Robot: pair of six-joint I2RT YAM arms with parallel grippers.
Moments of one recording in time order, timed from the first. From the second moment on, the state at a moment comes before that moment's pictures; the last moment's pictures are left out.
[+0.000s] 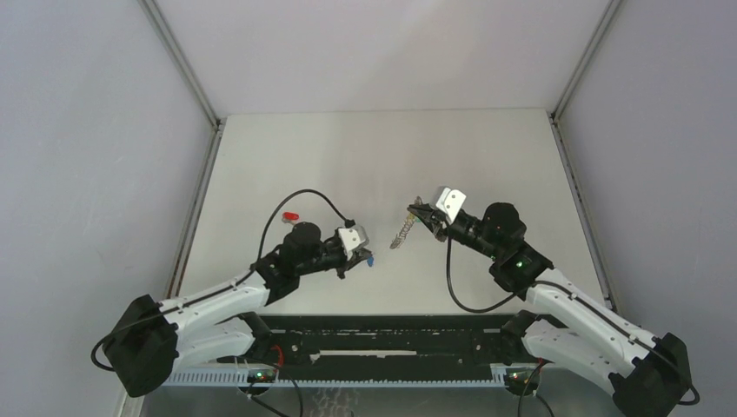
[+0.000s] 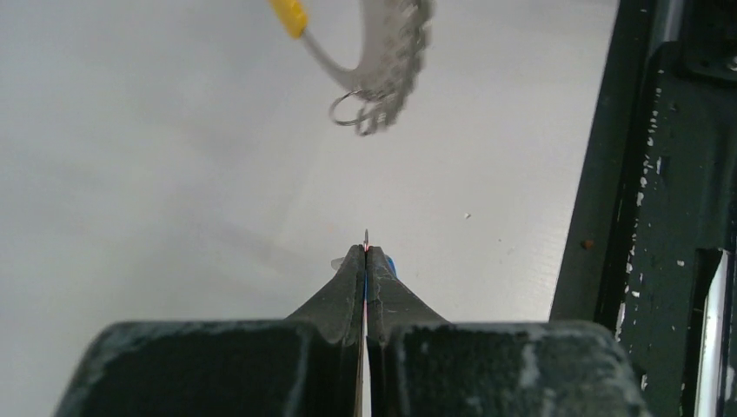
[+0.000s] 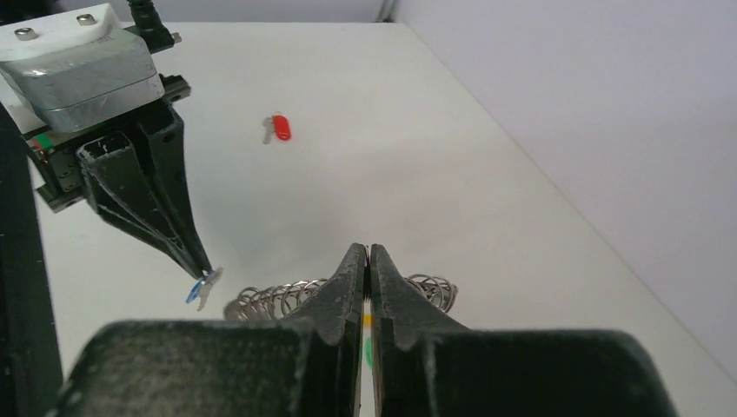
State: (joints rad) left arm -0.78 1.03 0.44 0.23 0.40 0.23; right arm 0.66 0.86 0.61 0.20 -0.38 -0.31
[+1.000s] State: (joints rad) left arm -0.80 1.68 0.79 0.26 0.03 -0.25; right arm 0.64 0.75 0.53 0.23 -0.15 -0.32
